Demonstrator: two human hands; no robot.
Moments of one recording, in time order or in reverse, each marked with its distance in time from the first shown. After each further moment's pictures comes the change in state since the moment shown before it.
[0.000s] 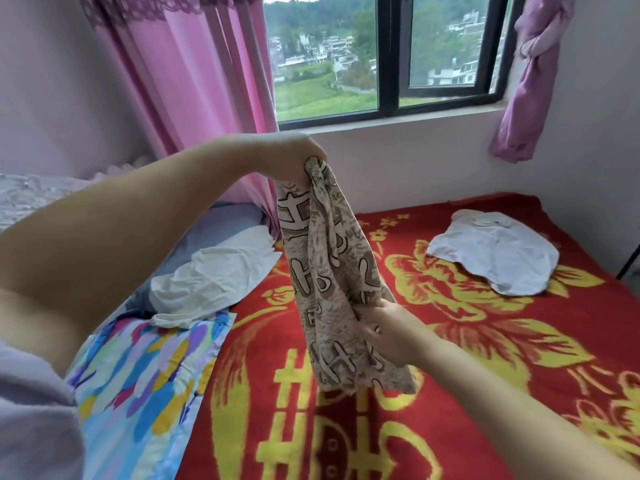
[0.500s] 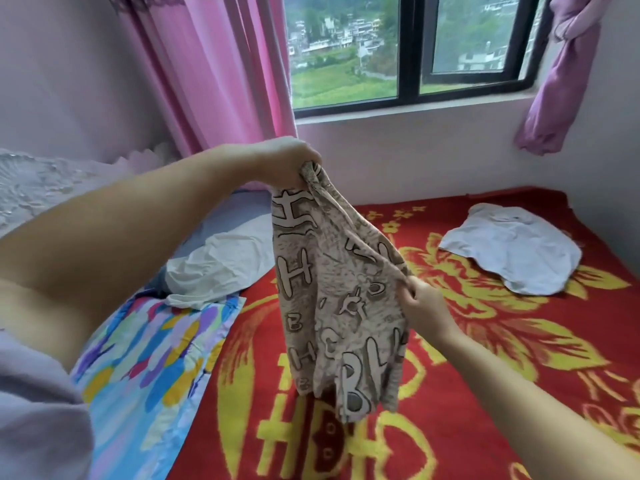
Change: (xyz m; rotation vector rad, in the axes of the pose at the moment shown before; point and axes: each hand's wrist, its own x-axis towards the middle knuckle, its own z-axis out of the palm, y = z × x) left_hand -0.008 -0.005 0.021 0.116 0.035 0.111; right_hand 0.002 0.036 -0.005 0.455 0.350 0.354
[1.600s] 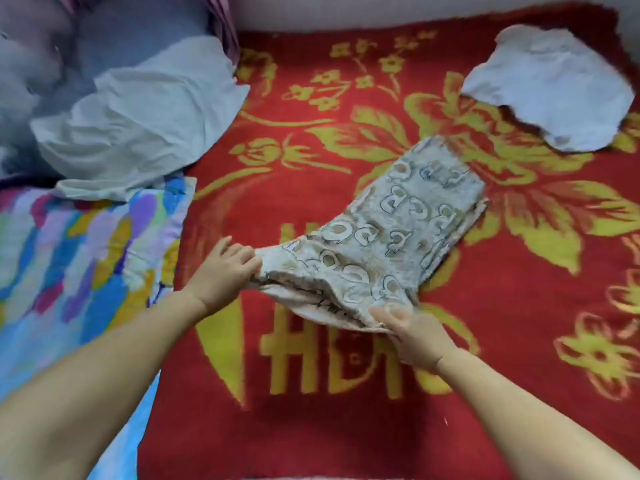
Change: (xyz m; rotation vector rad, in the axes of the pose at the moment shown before) left_hand -0.122 -0.115 0.504 -0.055 0.159 0.254; right_hand -0.070 0.198 0.236 -0.838 -0.689 -0.067
